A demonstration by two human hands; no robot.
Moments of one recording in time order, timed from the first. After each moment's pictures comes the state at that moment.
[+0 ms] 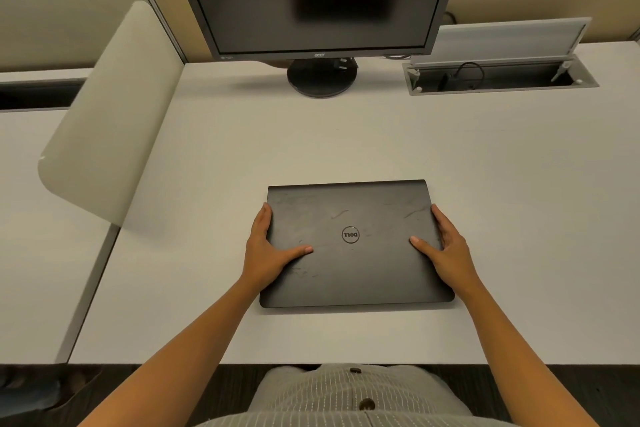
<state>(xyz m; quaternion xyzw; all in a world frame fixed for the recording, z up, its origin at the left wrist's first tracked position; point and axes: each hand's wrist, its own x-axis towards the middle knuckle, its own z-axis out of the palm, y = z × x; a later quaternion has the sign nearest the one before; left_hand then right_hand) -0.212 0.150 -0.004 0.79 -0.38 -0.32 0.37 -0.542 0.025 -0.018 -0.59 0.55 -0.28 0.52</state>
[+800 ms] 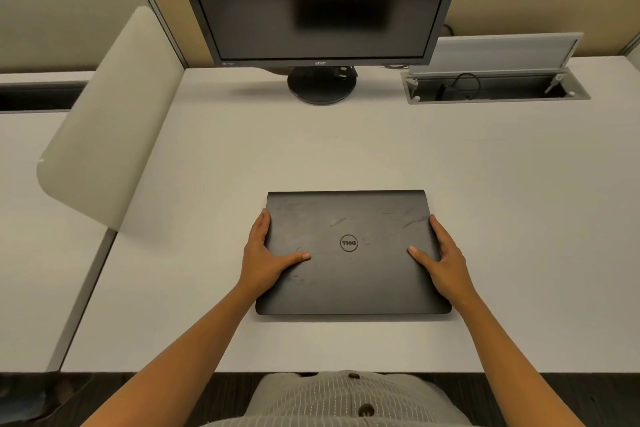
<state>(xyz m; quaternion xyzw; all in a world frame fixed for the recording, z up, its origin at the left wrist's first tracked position) -0.205 0.151 -0.009 0.78 -0.37 -0.33 0.39 -0.539 0.033 -0.018 -0.60 0.58 -0.26 0.49</state>
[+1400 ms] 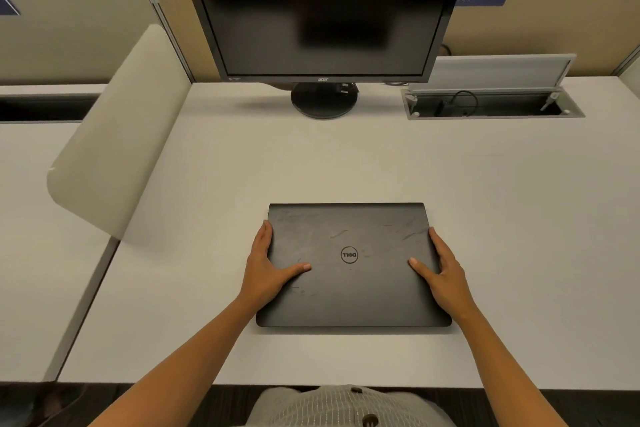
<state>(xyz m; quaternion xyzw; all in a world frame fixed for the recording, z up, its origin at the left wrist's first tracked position) -0.208 0.153 -0.009 0.78 -0.40 -0.31 0.37 -0.538 0.035 -0.017 -0.62 0.57 -0.25 0.47</state>
